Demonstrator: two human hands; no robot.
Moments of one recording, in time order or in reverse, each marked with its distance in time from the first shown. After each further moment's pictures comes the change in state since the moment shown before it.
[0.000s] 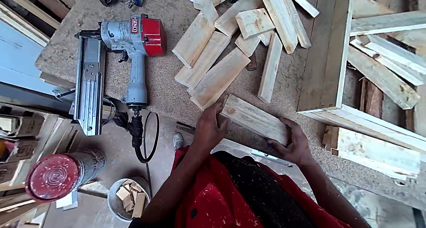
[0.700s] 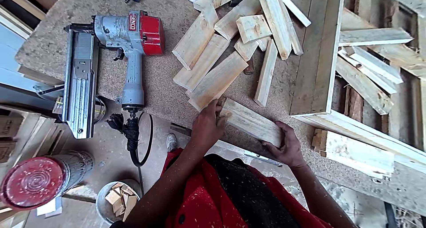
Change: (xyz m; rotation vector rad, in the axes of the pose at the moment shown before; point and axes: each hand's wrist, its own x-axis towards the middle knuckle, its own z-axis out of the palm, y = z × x) left_hand 0.022 0.013 -0.018 0.058 -0.219 -0.173; right_hand -0.004 0.001 0.003 -0.059 0.013 0.012
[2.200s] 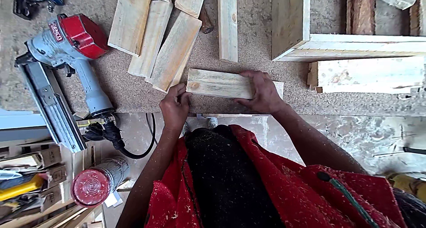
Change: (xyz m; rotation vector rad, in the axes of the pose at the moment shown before) left_hand -0.005 -0.020 0.011 0.046 0.196 0.251; right_hand 0.036 -0.035 0.002 0.106 0.051 -0.083
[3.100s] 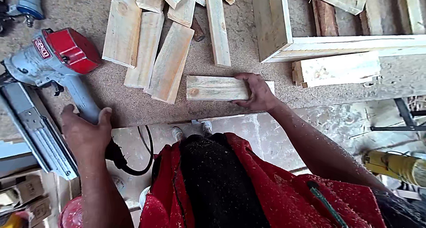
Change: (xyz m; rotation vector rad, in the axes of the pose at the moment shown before) left_hand 0.042 -0.058 -0.201 0.613 -0.004 -0.407; right_hand -0.002 -0.001 0.000 -0.002 -0.045 0.066
